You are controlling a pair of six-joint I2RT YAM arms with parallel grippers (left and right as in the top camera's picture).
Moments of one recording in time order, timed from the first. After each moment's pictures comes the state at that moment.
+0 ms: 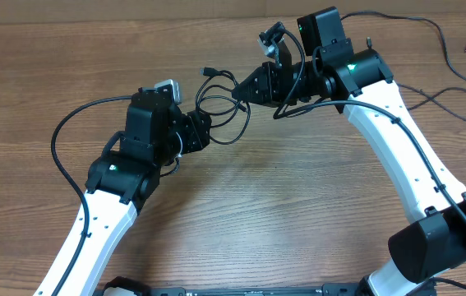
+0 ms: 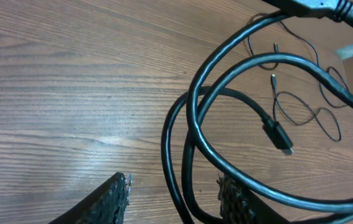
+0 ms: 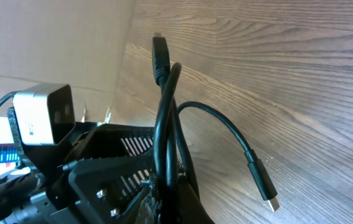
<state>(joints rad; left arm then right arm) -0.32 1.23 1.02 -0.49 0.16 -0.60 0.37 1.79 1.74 -0.87 -0.84 0.39</state>
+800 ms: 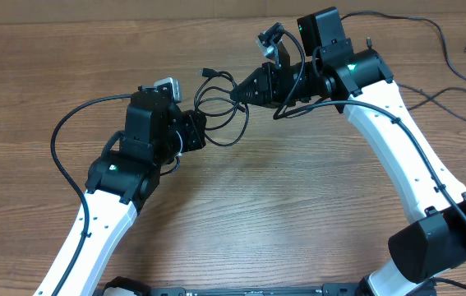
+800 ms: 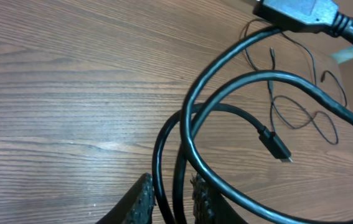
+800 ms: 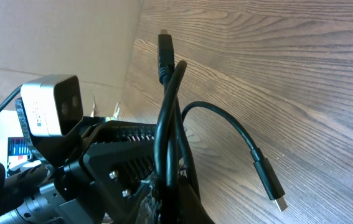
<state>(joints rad) -0.32 1.23 1.02 -0.47 0.17 -0.60 0.37 1.79 1.74 -0.87 -0.88 0.39</state>
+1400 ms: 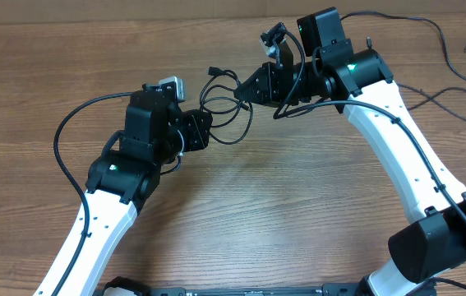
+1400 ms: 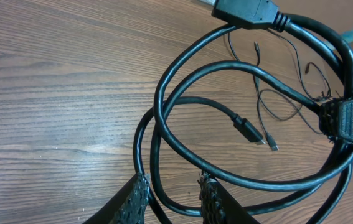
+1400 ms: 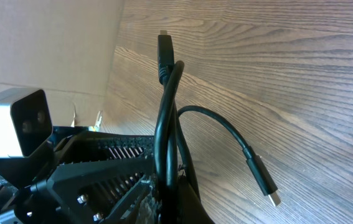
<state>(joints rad) -0.32 1.23 1.02 -0.45 0.22 -0.57 0.37 1.79 1.74 -0.88 -0.79 0.39</state>
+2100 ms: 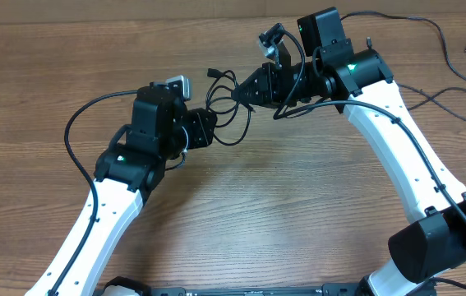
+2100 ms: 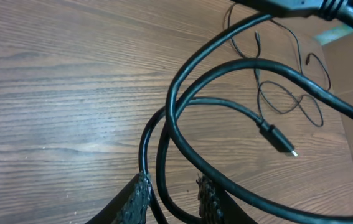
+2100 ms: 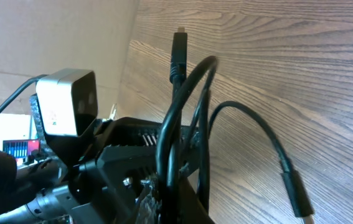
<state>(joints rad) -0.32 1.30 1.02 -0.40 0.26 -0.57 0.37 1.79 1.74 -0.88 -0.86 0.39</state>
